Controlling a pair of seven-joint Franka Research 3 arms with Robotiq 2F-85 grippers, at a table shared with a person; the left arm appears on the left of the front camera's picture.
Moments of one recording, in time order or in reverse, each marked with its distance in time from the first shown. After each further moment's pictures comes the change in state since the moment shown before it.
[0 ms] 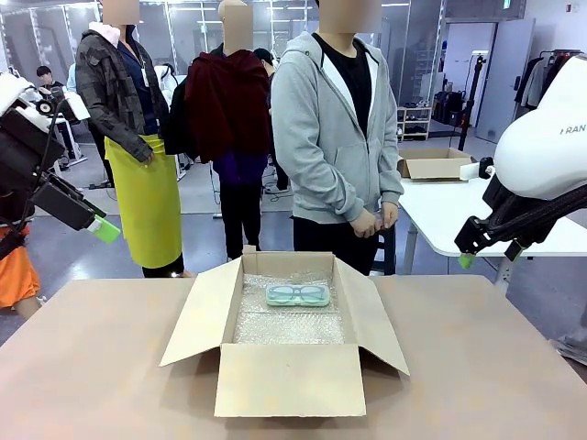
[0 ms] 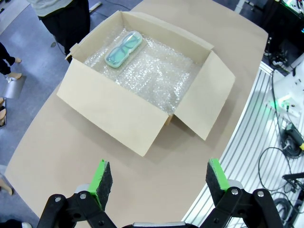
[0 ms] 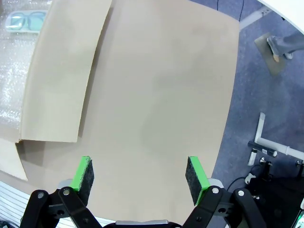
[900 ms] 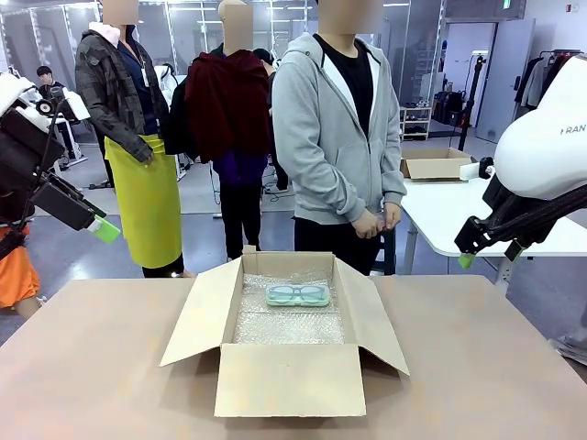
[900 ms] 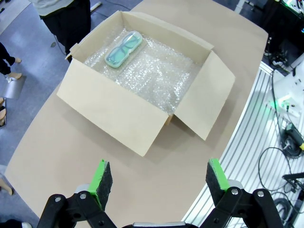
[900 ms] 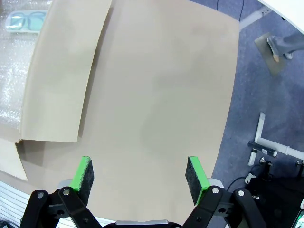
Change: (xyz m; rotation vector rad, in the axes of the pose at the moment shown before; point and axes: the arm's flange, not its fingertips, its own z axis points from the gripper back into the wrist) left arm 0.000 0.000 0.000 0.000 0.000 0.000; right arm 0.000 0.000 0.000 0.000 0.000 0.000
